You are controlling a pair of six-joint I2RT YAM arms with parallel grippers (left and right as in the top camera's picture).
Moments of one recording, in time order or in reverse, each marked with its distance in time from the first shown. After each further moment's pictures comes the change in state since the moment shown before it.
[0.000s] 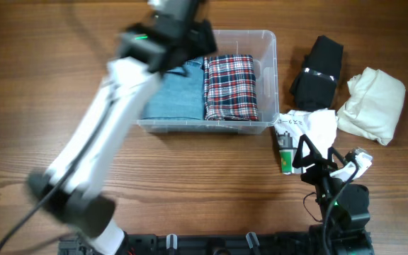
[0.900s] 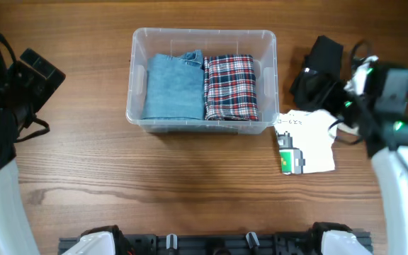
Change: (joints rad) left arm 0.600 -0.428 0.009 -0.434 -0.058 0.005; right arm -0.259 1.218 0.981 -0.375 -0.373 -0.221
